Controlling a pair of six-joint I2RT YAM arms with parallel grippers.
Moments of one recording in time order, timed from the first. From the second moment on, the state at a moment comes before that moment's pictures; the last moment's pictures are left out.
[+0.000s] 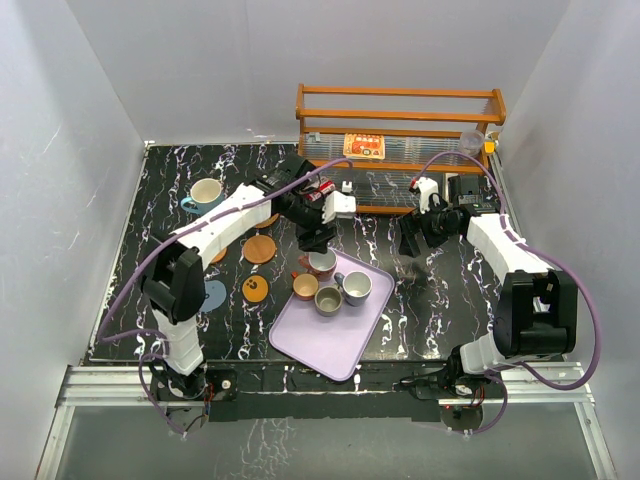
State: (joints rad) left arm -0.62 1.84 1.59 -0.84 0.61 0.81; right arm 0.01 1.47 1.02 -0.59 -0.50 -0.42
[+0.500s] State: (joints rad) left arm -0.67 1.97 1.72 -0.96 0.57 0.96; right arm 0.01 1.47 1.02 -0.59 -0.50 -0.42
